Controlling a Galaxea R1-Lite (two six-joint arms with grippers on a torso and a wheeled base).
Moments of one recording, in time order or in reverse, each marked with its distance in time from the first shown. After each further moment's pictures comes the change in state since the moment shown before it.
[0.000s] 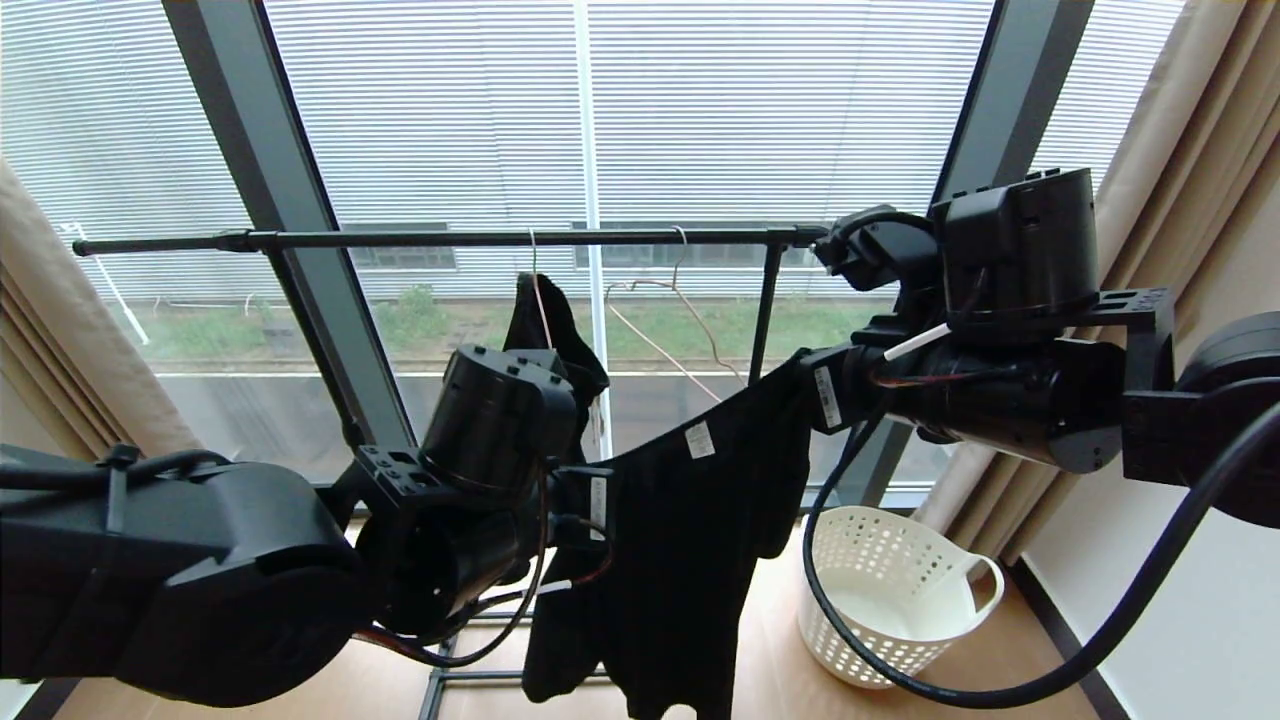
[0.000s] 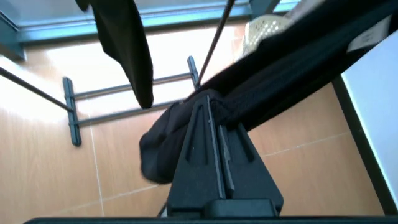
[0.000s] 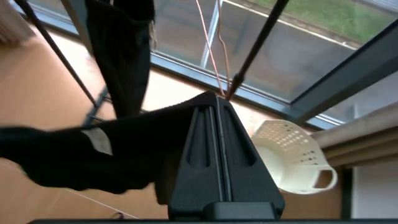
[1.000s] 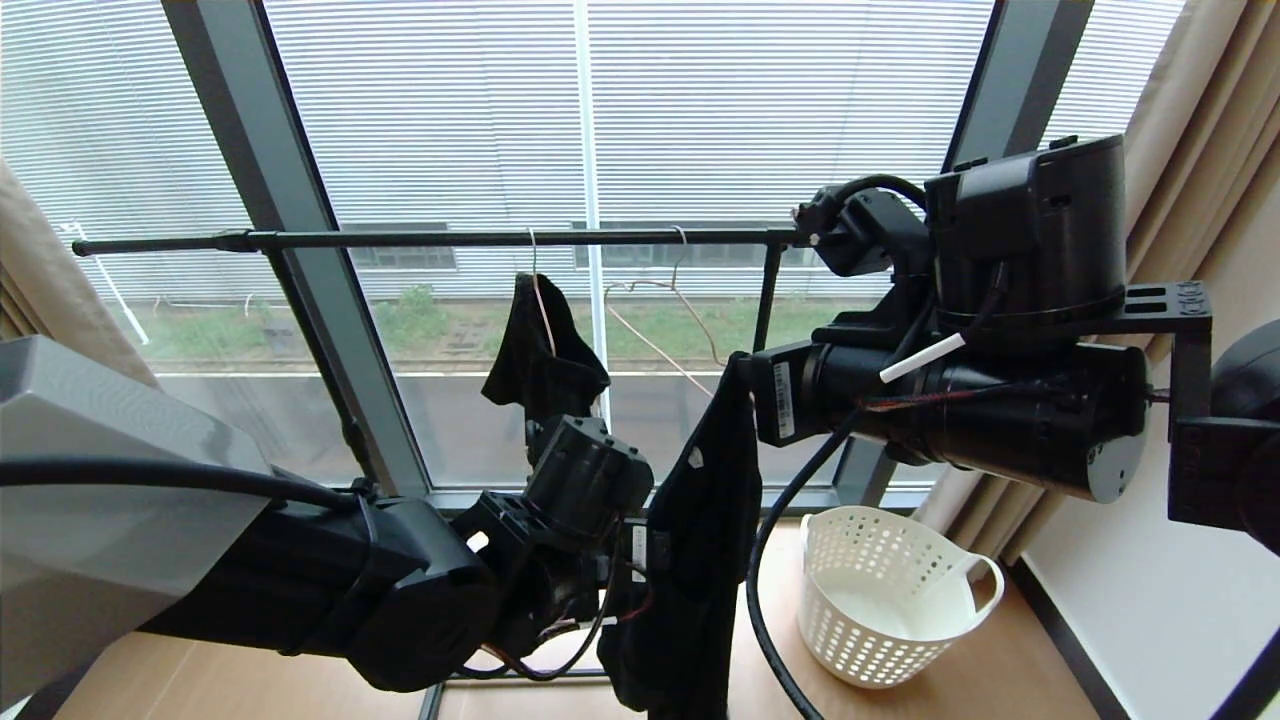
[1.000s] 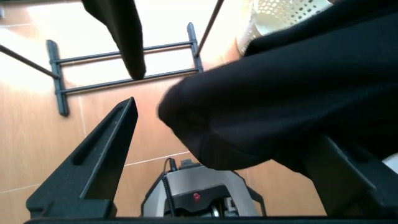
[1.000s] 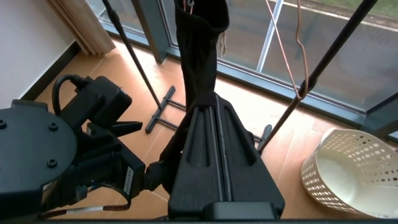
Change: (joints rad) left arm -0.020 0.214 -0.031 -0.030 -0.013 -0.115; right arm 0.133 -0.024 -0.030 0.005 0.099 0.215
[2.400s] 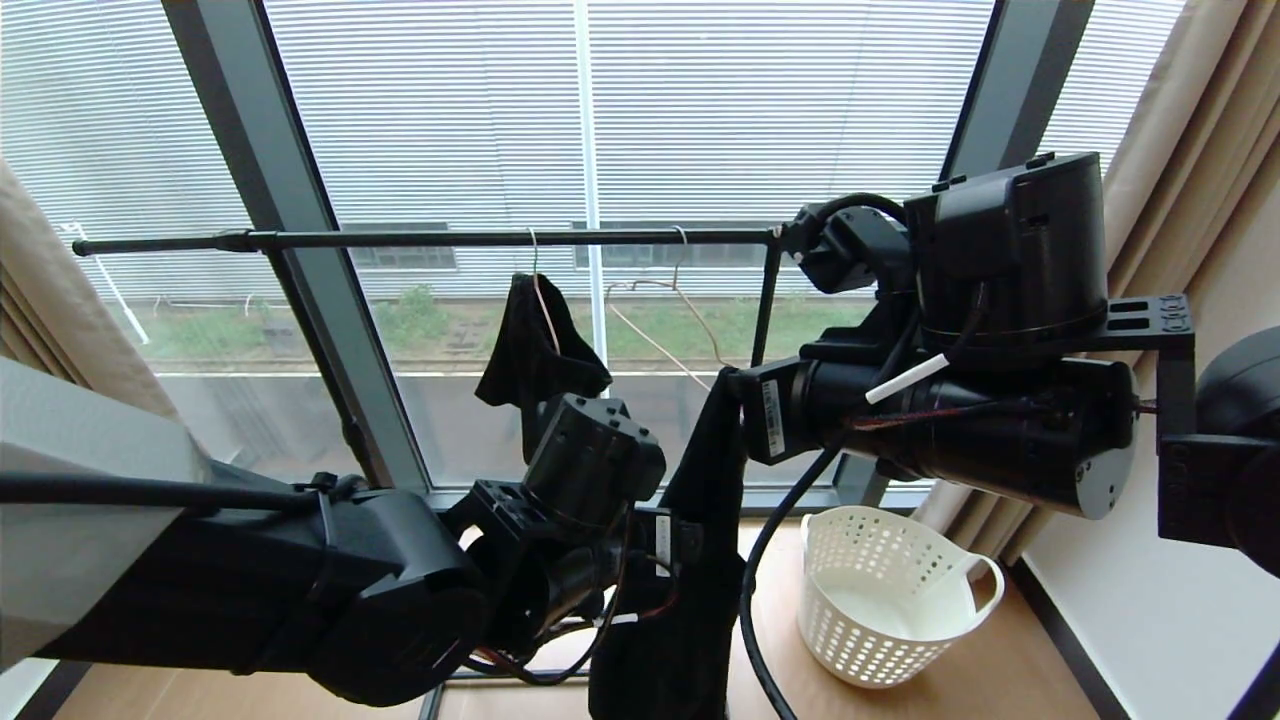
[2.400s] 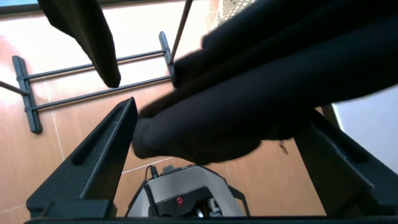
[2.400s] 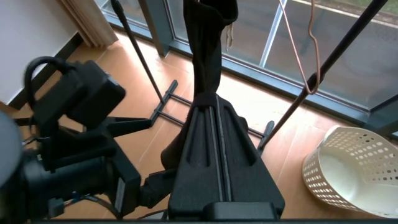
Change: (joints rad) left arm -0.041 -0.045 -0.031 0.000 -0.071 0.001; right arm 0.027 0.006 0.009 0.011 0.002 0.002
